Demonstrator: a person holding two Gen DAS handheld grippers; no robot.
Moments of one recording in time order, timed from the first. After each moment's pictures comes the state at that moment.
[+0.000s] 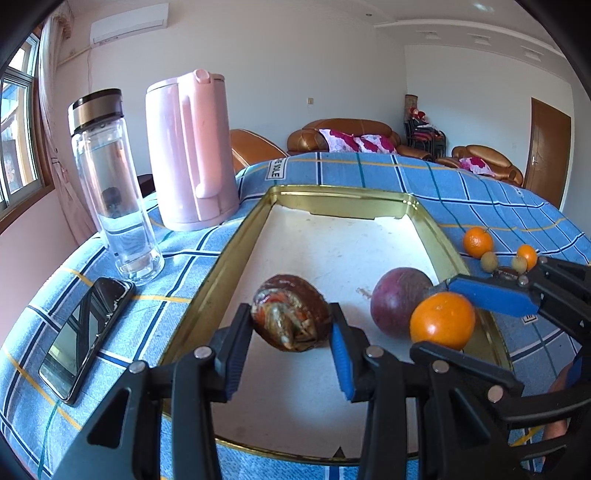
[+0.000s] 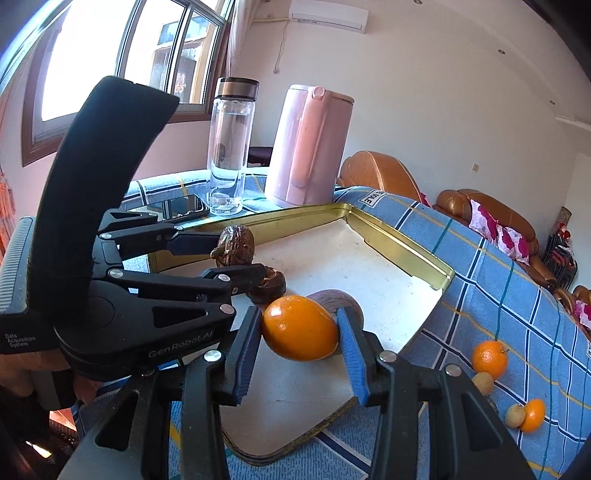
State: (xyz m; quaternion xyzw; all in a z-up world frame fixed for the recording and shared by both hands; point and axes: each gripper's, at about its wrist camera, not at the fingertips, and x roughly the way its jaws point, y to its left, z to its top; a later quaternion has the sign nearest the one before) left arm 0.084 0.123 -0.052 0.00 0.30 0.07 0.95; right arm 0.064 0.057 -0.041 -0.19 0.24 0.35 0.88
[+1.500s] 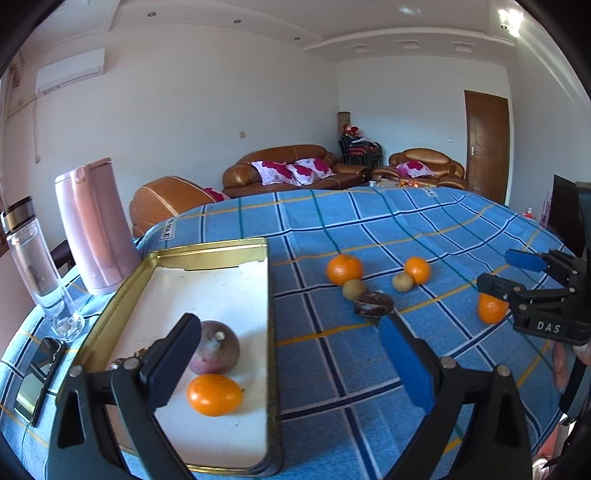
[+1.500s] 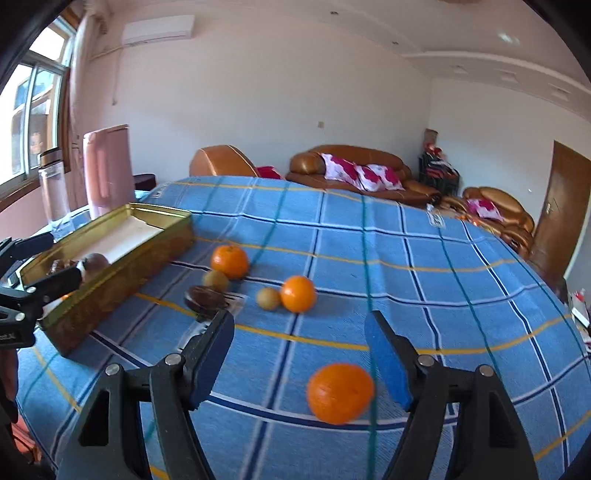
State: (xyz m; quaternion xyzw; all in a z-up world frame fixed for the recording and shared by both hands) left arm 0.075 -0.019 -0.014 0.05 0.25 -0.06 0.97; right arm 0.076 -0.186 -0.030 -0.06 0.28 0.07 0.96
